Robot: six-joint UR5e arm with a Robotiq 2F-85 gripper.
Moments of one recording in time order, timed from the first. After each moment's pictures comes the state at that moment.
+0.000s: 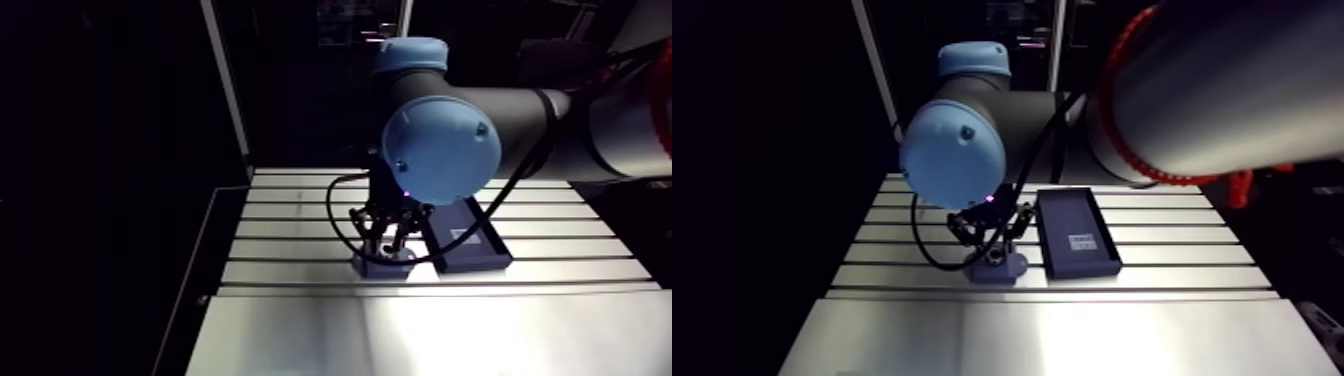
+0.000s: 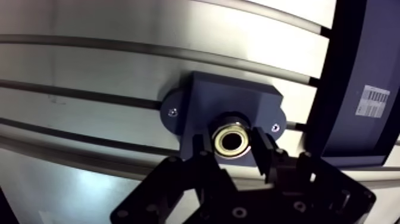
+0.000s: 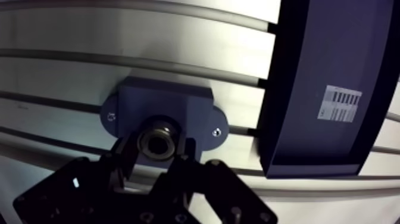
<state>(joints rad) -0.03 -1.30 2.07 -2.24 -1.61 -1.79</state>
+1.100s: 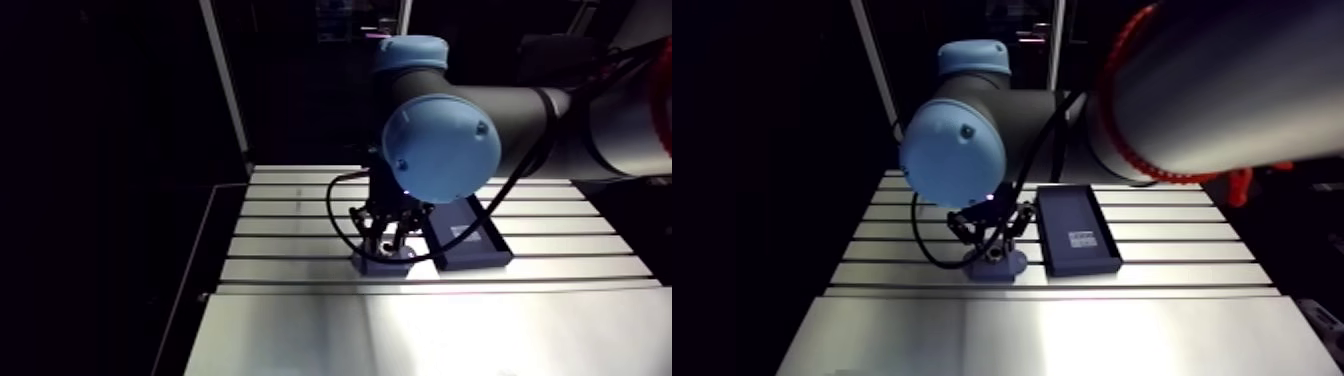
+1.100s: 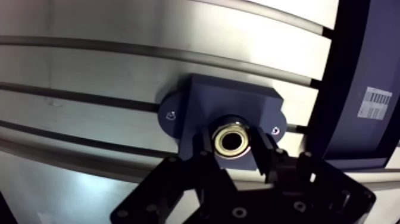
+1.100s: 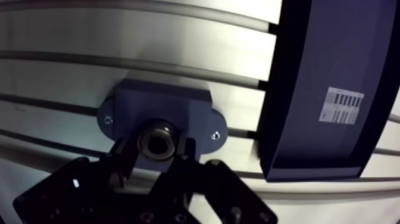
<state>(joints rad) -0.03 -1.29 2.06 -2.25 -1.61 -1.79</state>
